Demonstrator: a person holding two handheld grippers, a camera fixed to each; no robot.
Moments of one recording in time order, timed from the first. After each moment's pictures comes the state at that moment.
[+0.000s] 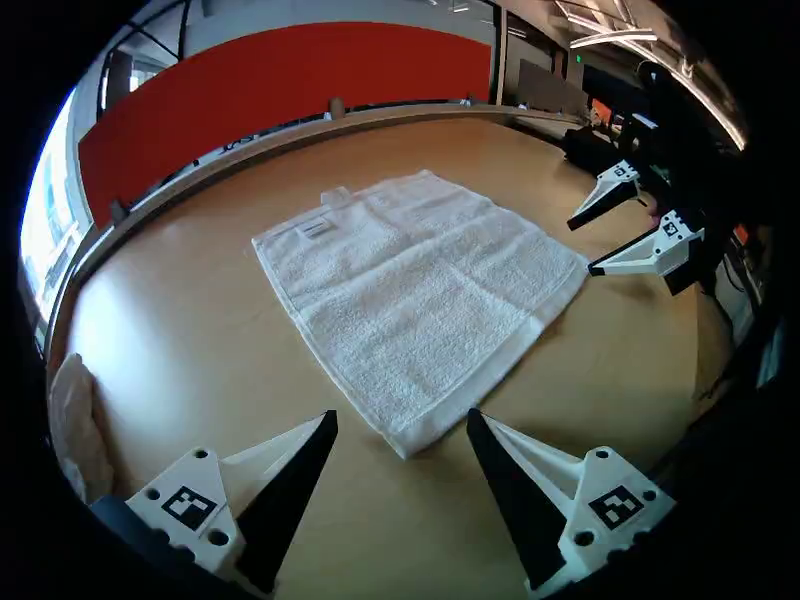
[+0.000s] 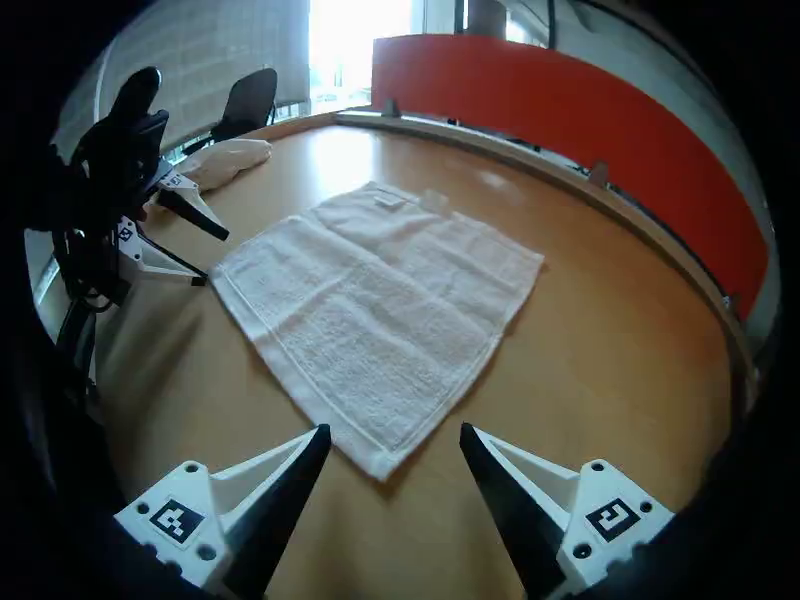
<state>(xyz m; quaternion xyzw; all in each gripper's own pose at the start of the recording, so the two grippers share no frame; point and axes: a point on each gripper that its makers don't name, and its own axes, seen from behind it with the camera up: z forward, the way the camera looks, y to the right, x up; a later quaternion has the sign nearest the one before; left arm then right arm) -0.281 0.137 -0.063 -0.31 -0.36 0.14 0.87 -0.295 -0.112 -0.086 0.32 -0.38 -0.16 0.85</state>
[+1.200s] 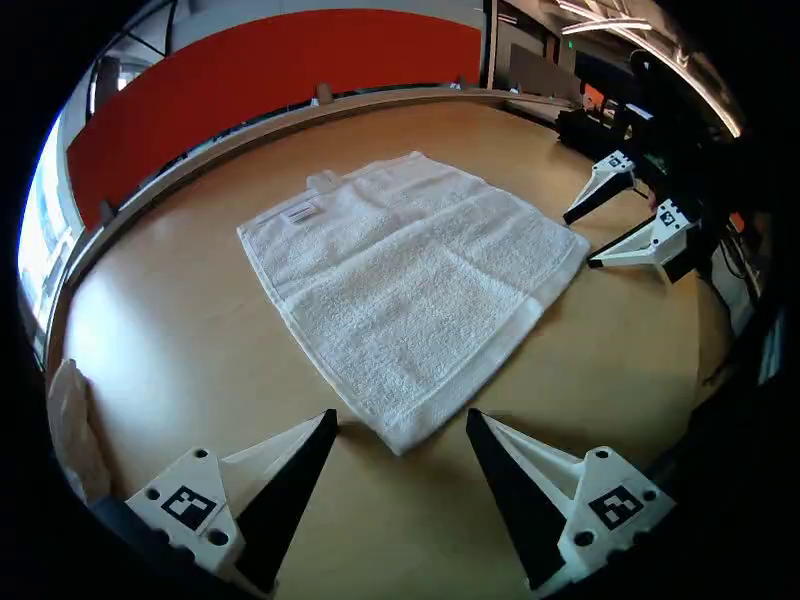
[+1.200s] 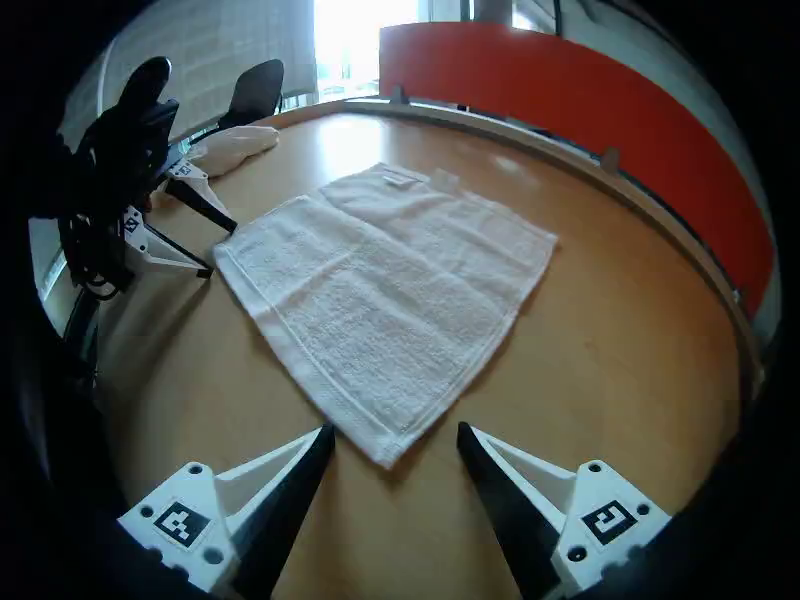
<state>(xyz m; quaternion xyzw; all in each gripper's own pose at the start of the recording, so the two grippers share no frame) -0.295 0.141 -0.068 -0.32 -0.38 0.15 0.85 -0.312 -0.109 -0.092 0.33 -0.39 -0.16 0.84</state>
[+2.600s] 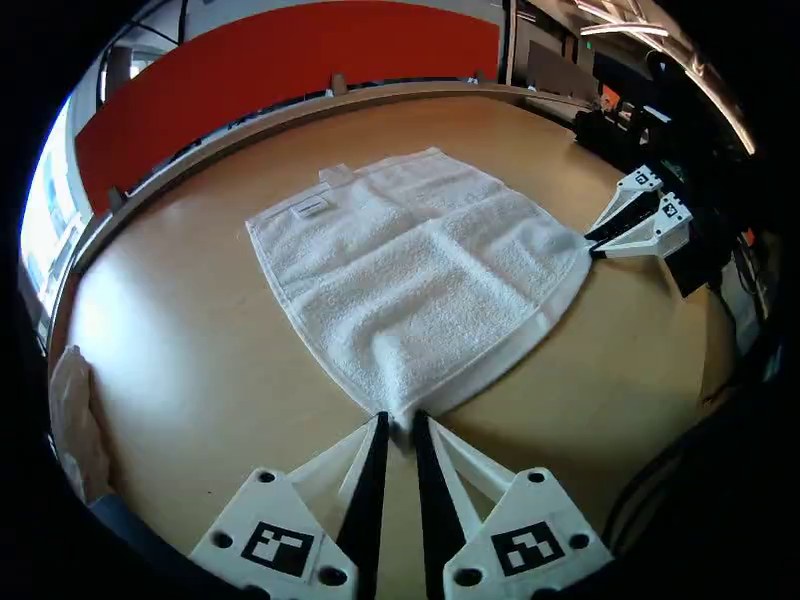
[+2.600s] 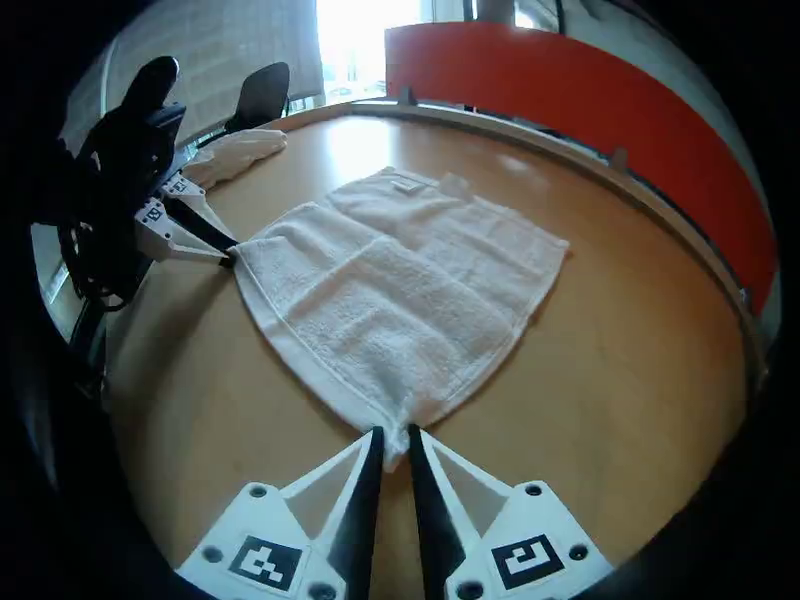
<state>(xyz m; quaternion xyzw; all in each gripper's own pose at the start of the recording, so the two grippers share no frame) -0.294 0.146 -0.069 -0.29 -0.40 0.15 0.86 -0.308 -0.122 -0.095 0.35 -0.39 -0.15 0.84</state>
